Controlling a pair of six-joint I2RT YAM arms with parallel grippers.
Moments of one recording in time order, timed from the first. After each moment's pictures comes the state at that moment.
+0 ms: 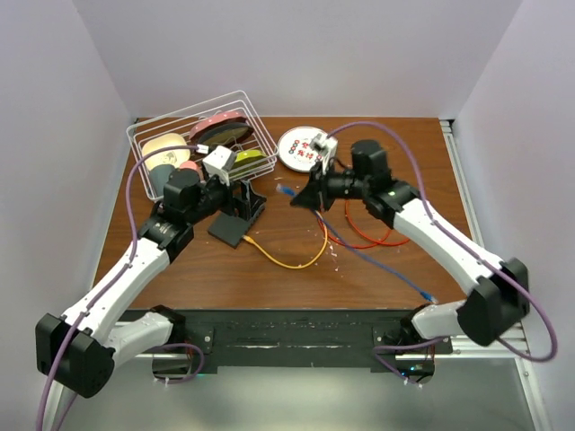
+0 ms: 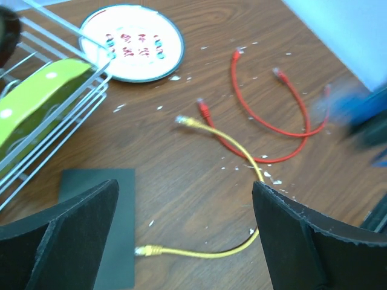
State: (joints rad) left arm -0.43 1.04 0.85 -0.10 0.26 -0.18; right arm 0.55 1.33 1.19 -0.22 -0.66 0.20
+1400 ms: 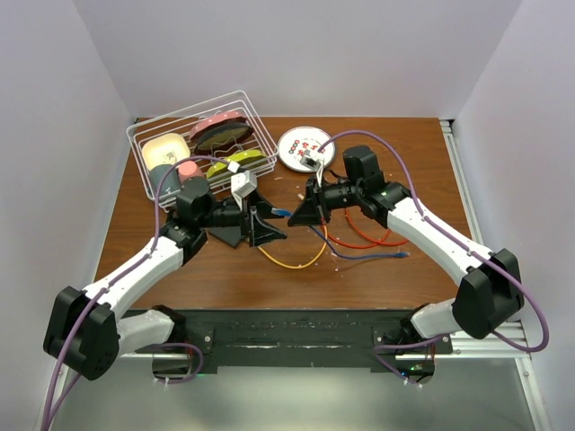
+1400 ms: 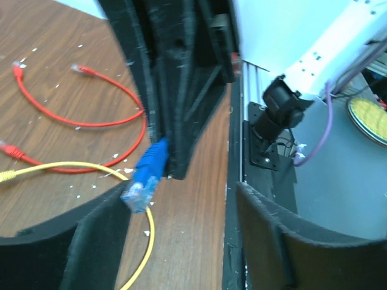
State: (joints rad) left arm -0.46 1.15 0.70 0.33 0.99 -0.23; right arm 0.55 1.41 1.14 -0.28 -0.93 0.12
